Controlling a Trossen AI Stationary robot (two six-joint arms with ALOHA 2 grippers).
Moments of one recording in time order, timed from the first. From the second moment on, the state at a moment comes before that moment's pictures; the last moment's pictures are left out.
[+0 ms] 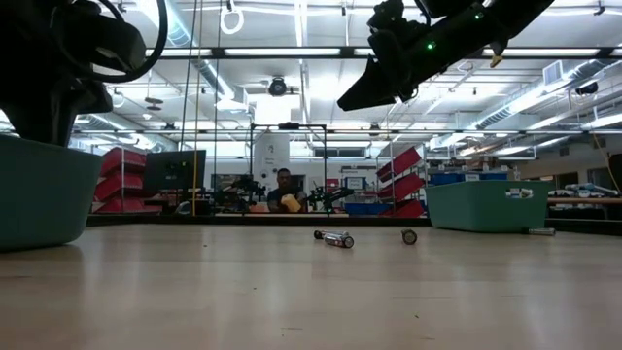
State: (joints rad) left arm -0.47 1.27 0.85 -0.93 -0.10 -0.76; right arm -0.05 1.42 0.81 0.19 0.31 -0.03
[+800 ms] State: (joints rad) left arm -0.47 1.27 0.85 -0.94 -0.05 -0.82; right arm -0.14 1.46 0.88 0.32 0.14 -0.02
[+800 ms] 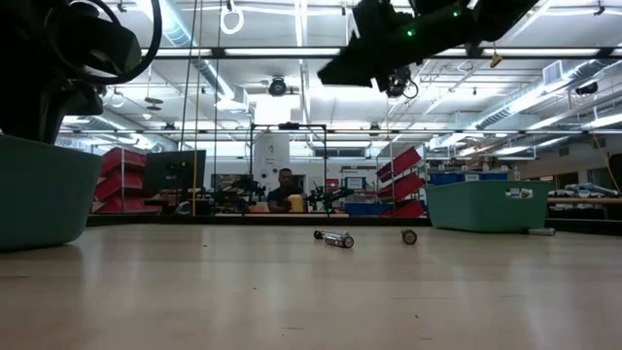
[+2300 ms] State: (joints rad) left arm -0.22 1.29 1.09 -0.73 -0.58 -0.01; right arm -0.13 1.37 1.01 -0.58 0.02 0.04
